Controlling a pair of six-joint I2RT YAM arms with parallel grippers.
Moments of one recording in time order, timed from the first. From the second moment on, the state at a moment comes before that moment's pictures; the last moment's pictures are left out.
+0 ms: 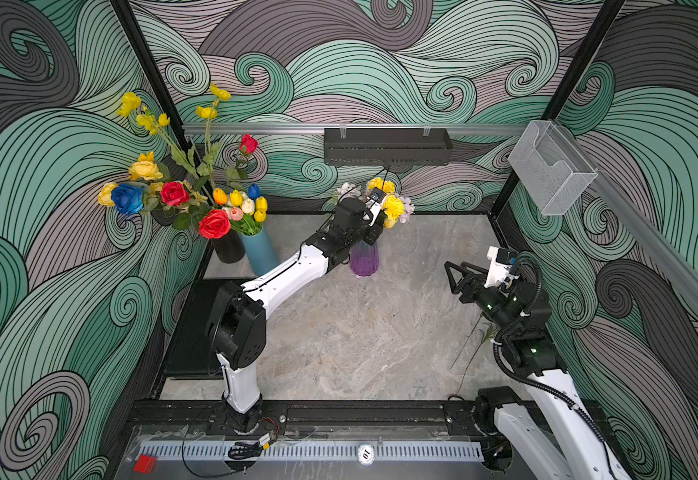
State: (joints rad) left arm -0.65 1.83 1.59 -0.05 -0.07 0.15; right arm 0.12 0.66 0.58 -0.03 -0.32 0.42
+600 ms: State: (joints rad) left arm -0.65 1.84 1.59 0.07 -0.07 0.08; right arm 0.15 0.68 0.58 -0.01 -0.34 0.42
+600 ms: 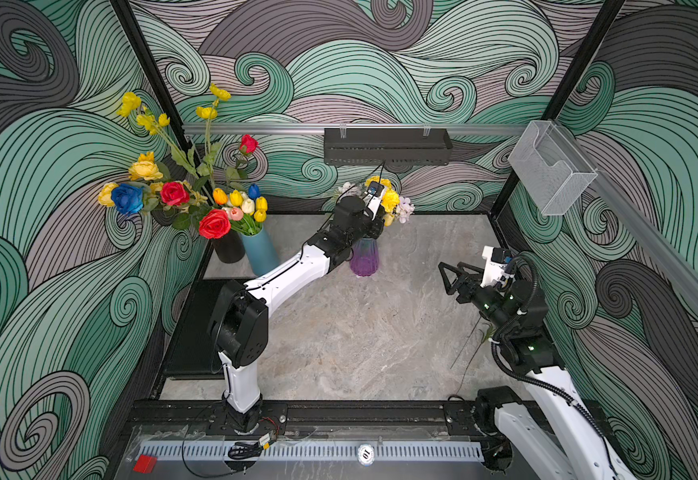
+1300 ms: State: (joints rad) left arm -0.65 1.70 1.49 0.08 -0.04 0.05; right arm 0.31 0.82 0.59 0.05 -0.31 0.36
